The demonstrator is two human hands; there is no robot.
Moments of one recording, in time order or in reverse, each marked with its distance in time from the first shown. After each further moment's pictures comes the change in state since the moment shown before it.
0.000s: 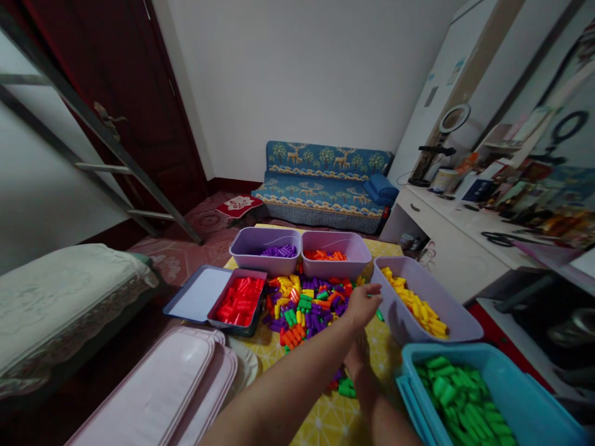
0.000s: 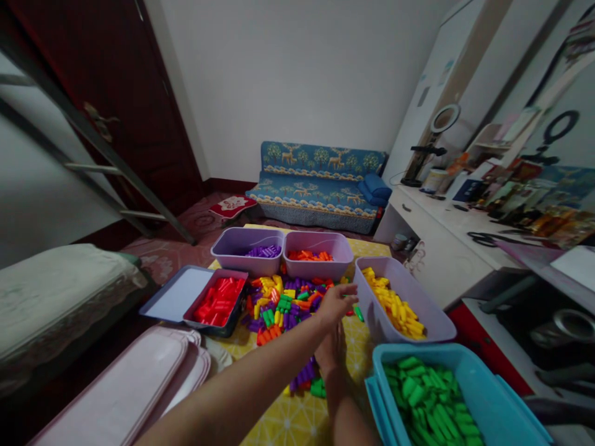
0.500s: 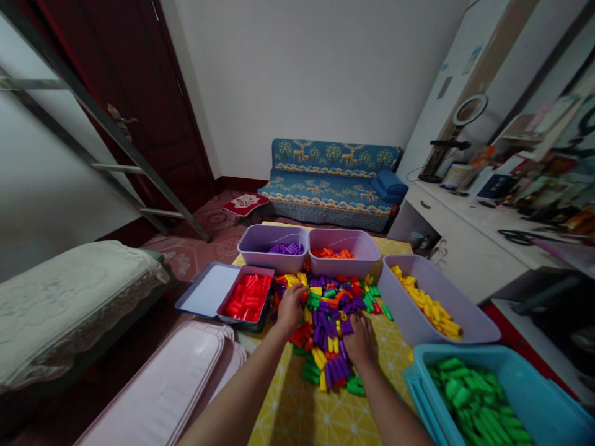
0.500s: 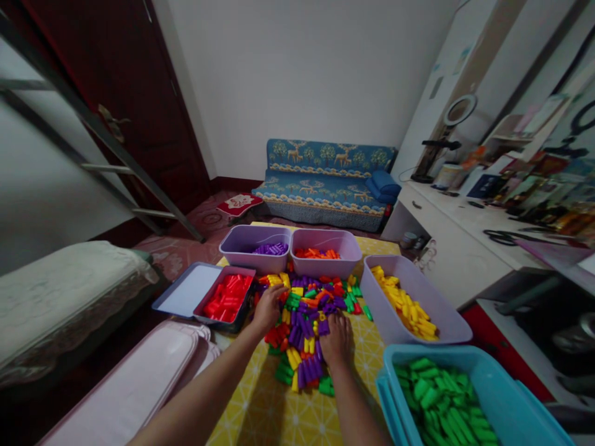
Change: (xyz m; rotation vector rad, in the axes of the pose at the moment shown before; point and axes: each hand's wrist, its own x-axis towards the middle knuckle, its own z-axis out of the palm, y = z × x) left_hand -0.043 -0.057 -0.200 0.989 0.354 0.307; right_hand 0.003 -0.010 -0.004 -0.209 -0.047 0.004
